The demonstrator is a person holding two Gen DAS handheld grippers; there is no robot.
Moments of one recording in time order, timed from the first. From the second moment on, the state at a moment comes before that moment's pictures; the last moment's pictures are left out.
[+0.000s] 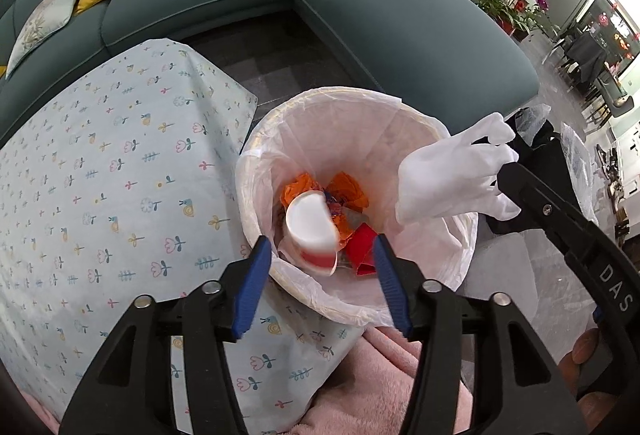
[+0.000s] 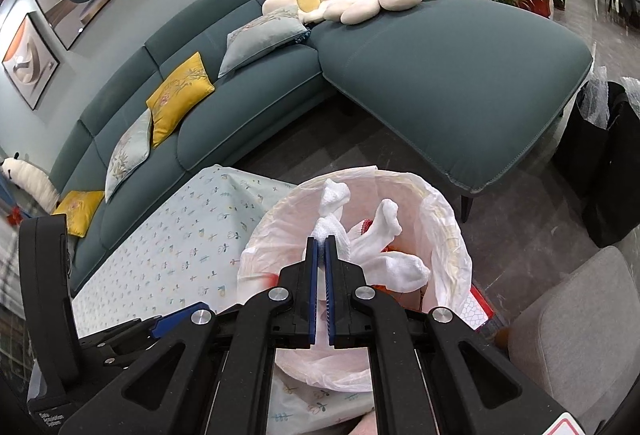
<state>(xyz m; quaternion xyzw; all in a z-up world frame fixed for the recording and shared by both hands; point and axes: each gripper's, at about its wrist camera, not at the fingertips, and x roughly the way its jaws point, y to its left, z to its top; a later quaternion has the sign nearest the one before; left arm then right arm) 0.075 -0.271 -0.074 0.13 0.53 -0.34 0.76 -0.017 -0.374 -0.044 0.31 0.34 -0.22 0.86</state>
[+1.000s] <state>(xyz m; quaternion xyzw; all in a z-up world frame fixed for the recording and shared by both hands) 0.094 -0.237 -0.077 0.11 0.53 -0.29 0.79 0.002 -0.362 -0.041 0.30 0.35 -0.23 0.86</state>
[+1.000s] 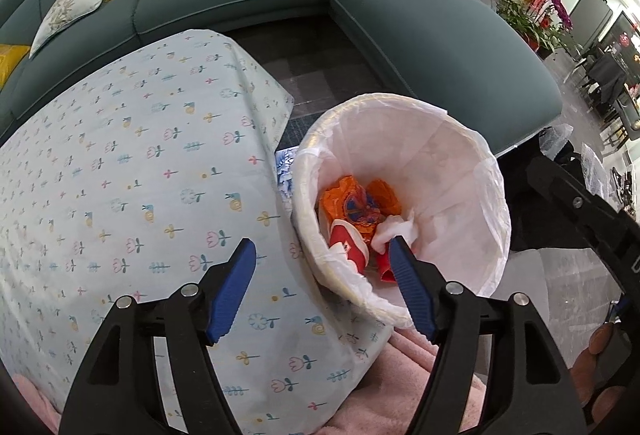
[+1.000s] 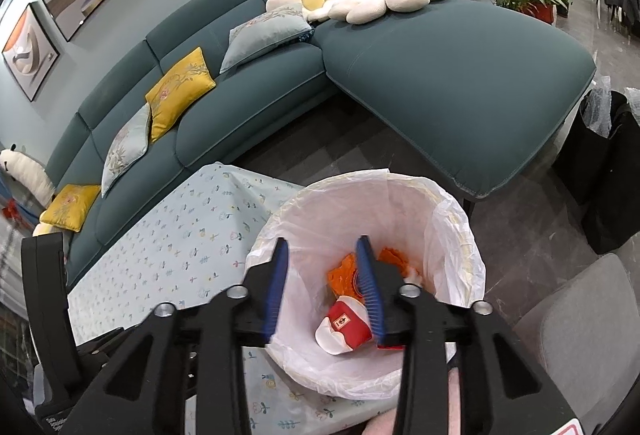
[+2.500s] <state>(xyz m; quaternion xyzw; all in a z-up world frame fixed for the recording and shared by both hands) 0.072 -0.155 -0.088 0.12 0.52 -0.22 0.82 -0.025 -0.289 -0.063 0.17 0.42 -0.24 0.86</state>
